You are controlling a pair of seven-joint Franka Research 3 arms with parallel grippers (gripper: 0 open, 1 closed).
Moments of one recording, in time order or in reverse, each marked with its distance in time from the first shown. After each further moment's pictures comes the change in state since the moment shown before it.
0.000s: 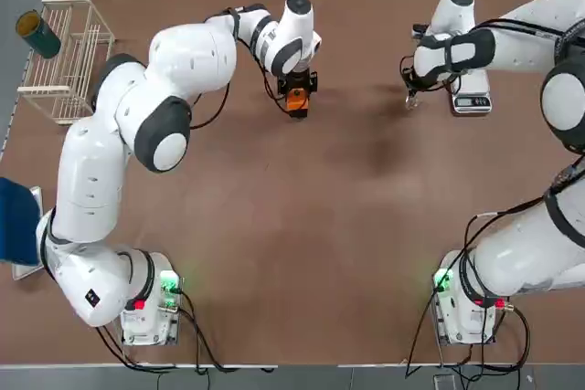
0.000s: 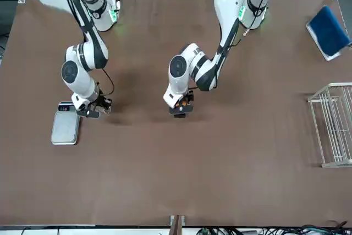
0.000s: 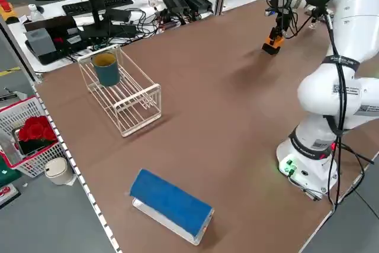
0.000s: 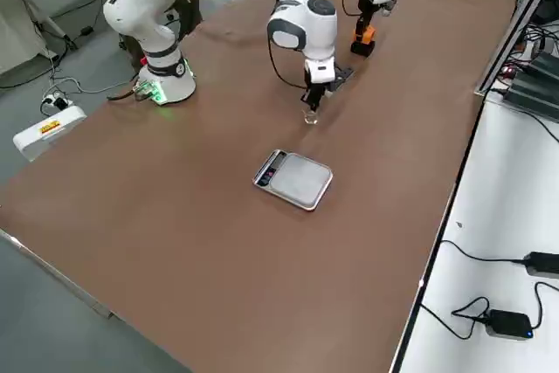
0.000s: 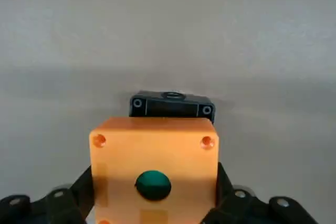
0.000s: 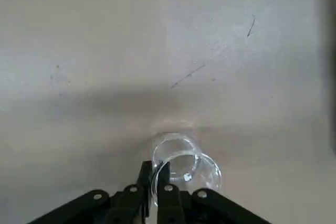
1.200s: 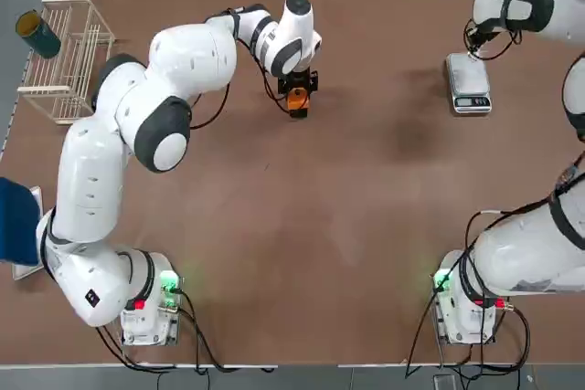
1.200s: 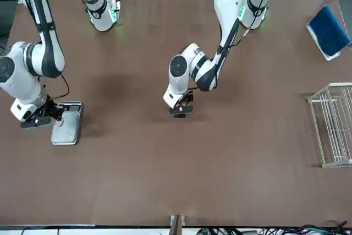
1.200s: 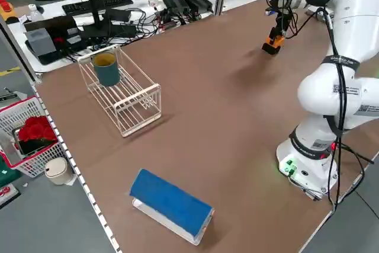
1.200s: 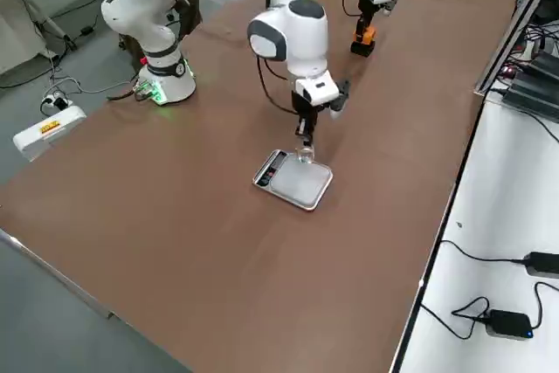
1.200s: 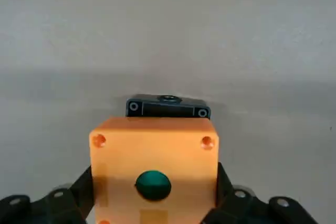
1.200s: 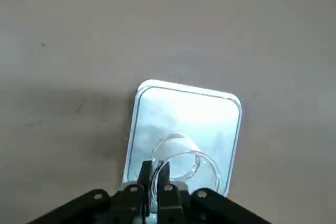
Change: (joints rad) left arm 0.000 0.001 0.000 -0.002 0.000 0.017 0.005; right arm -0.105 0.017 -0.241 0.188 -0.085 -0.044 -0.611
